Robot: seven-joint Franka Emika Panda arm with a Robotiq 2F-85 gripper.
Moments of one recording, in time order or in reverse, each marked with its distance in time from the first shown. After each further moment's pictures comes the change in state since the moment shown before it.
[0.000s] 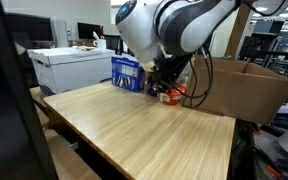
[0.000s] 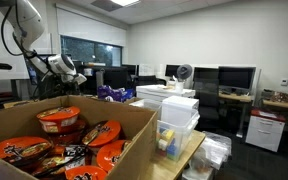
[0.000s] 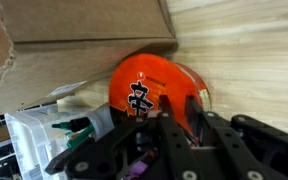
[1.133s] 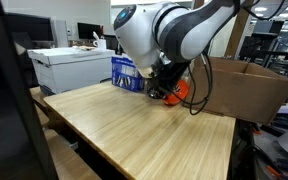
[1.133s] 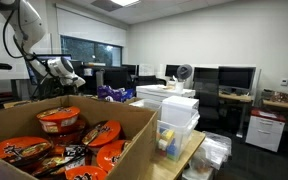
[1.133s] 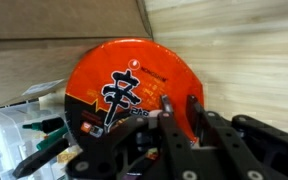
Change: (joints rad) arm 0.000 0.034 0.015 0.001 0.005 0.060 0.000
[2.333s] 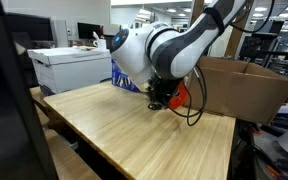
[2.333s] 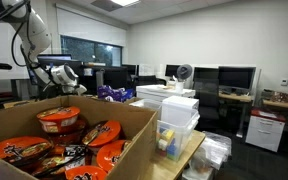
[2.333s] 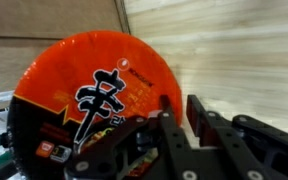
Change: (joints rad) arm 0.000 0.119 -0.005 0.059 0.007 -0.001 0.000
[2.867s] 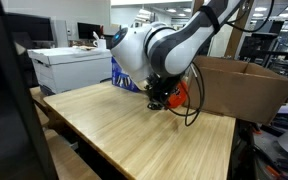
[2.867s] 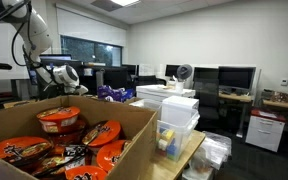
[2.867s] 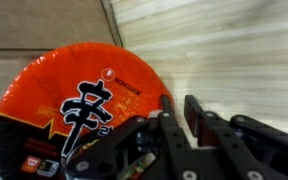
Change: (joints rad) arm -0.005 0.004 -0.019 0.012 0.074 0.012 0.000
